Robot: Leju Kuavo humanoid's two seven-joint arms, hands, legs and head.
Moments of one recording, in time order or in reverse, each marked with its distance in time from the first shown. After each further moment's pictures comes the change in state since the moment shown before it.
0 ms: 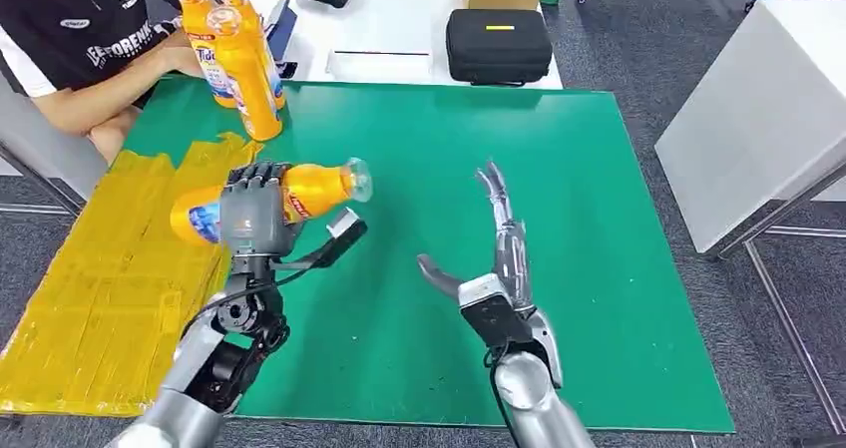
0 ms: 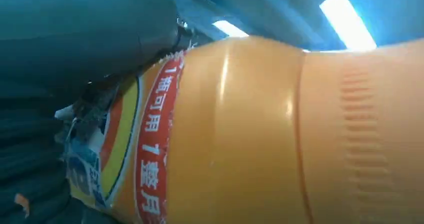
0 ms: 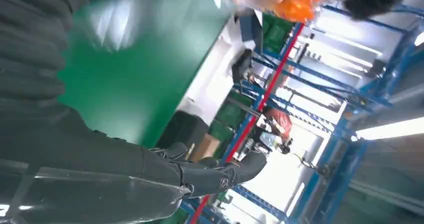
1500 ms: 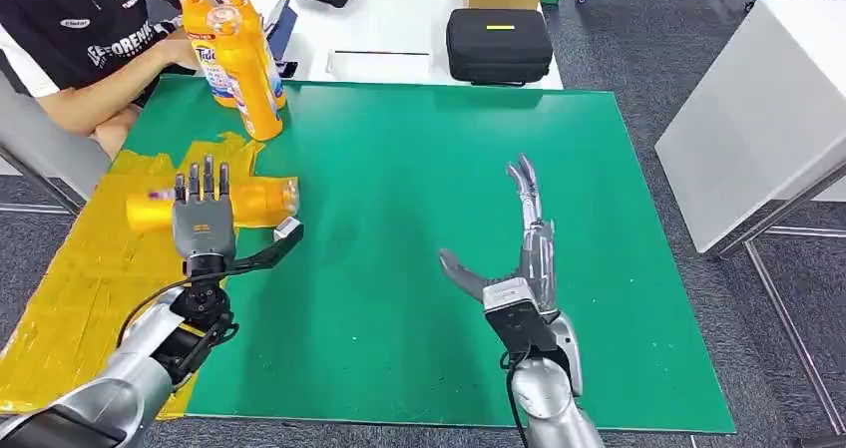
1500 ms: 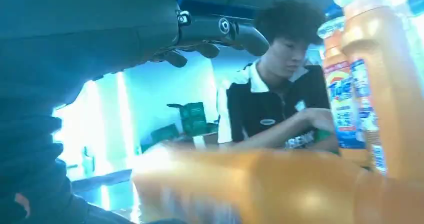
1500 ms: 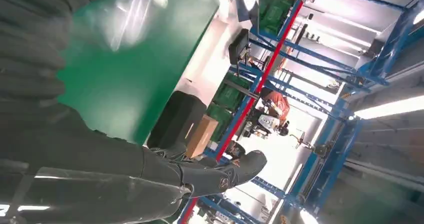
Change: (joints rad) left arm -0.161 0.163 -0.099 0.418 -0.008 -0.012 0.177; right arm 0.045 0.010 -0.048 -0.104 0.038 0.010 0.020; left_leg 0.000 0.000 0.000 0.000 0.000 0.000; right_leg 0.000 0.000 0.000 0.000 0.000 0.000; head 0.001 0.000
